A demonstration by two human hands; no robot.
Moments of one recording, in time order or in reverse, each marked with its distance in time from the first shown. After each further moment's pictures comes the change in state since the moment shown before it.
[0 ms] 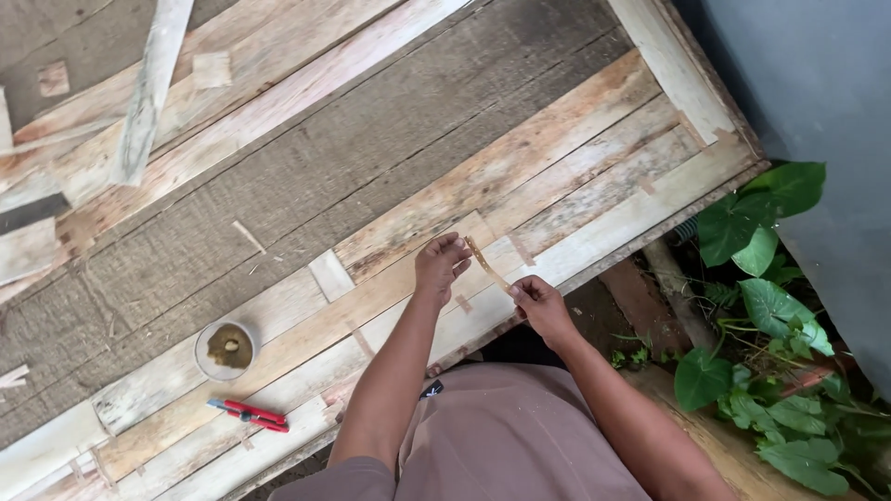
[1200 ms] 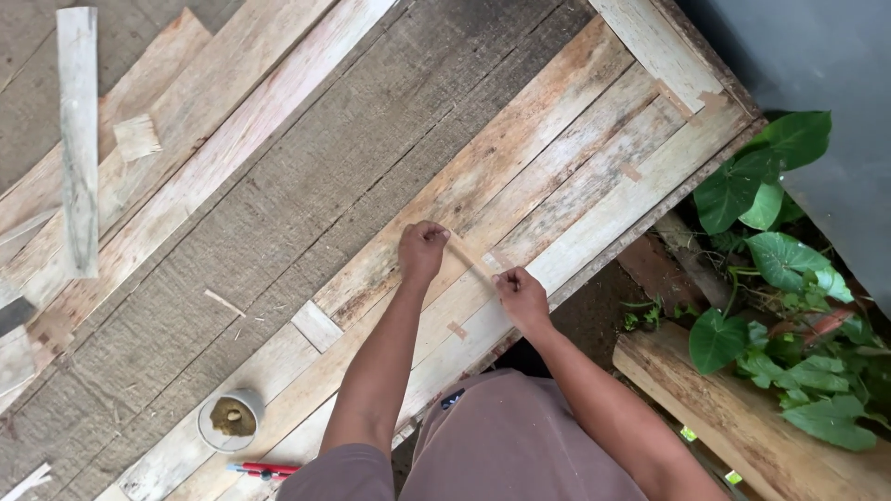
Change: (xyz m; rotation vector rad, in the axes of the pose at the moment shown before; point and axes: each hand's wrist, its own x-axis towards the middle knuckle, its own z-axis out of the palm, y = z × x) left_hand 0.102 0.024 0.027 1.186 0.049 0.288; right_hand 0.059 -0.015 0.016 -0.347 0.193 0.240
